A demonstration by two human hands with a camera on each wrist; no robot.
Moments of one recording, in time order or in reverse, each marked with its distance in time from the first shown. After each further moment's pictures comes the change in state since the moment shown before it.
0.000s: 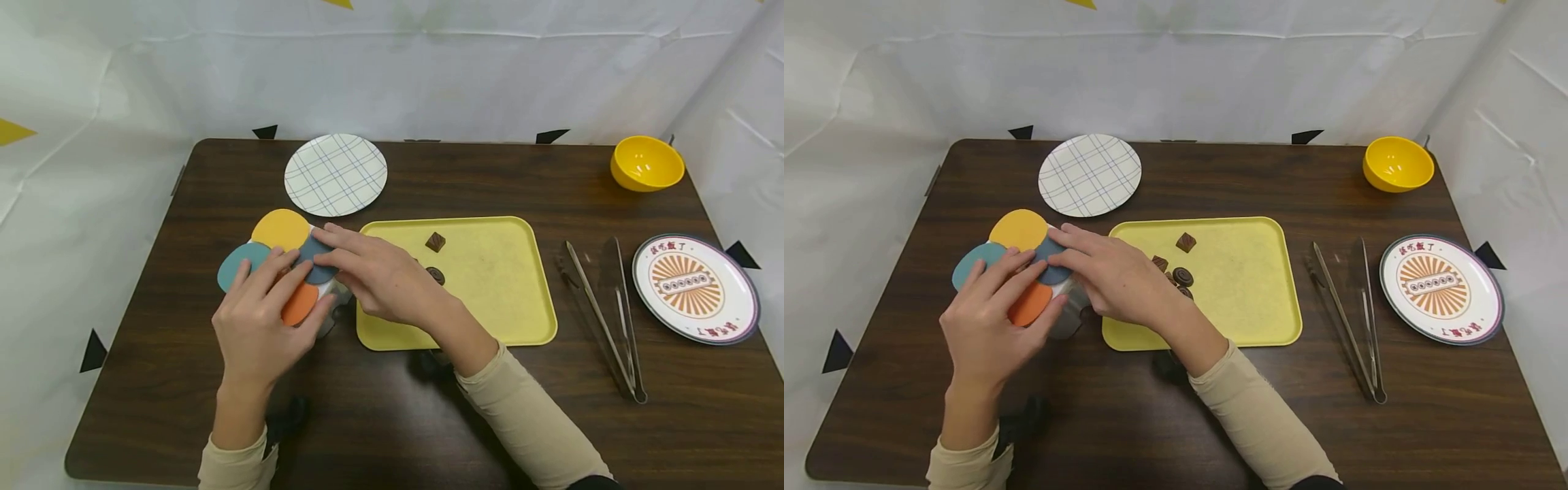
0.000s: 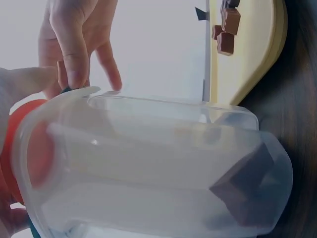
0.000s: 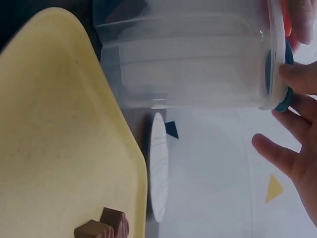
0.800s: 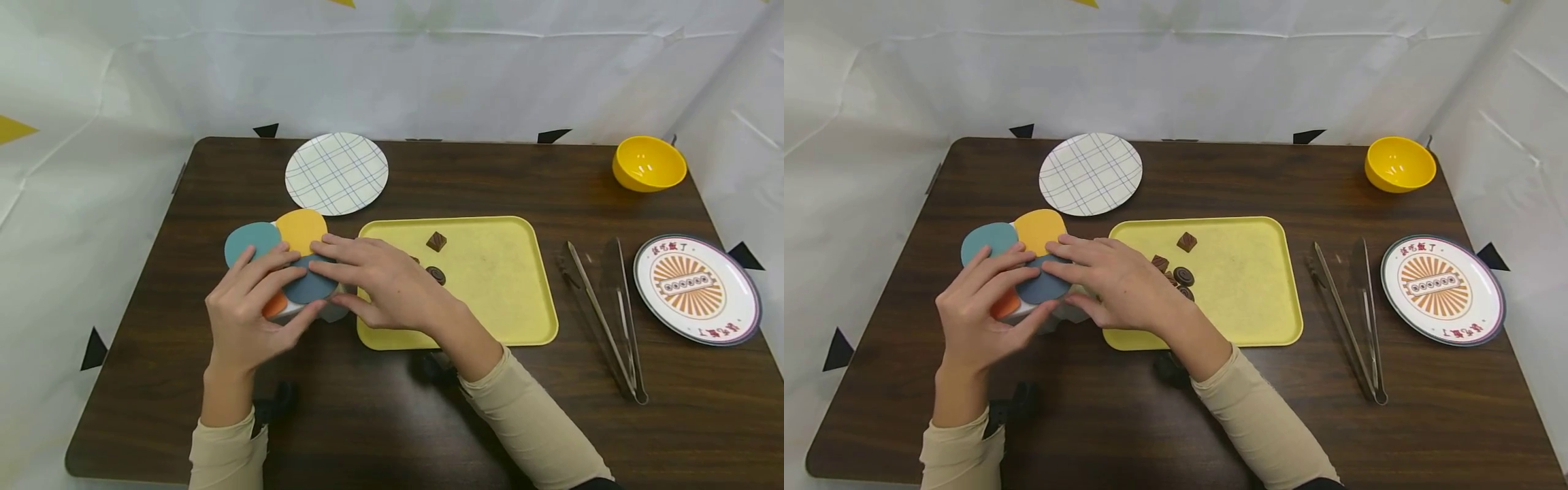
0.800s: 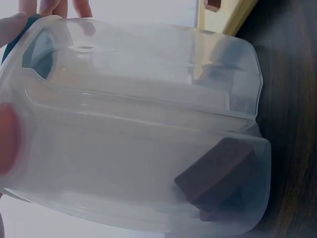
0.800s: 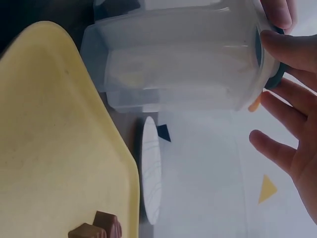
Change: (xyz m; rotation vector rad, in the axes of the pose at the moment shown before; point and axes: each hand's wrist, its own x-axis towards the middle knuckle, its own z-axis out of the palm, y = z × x) left_hand 0.001 -0.031 0.005 -0.241 0.064 0.150; right_hand -0.002 -0.006 -0.007 -0.038 -0.086 -0.049
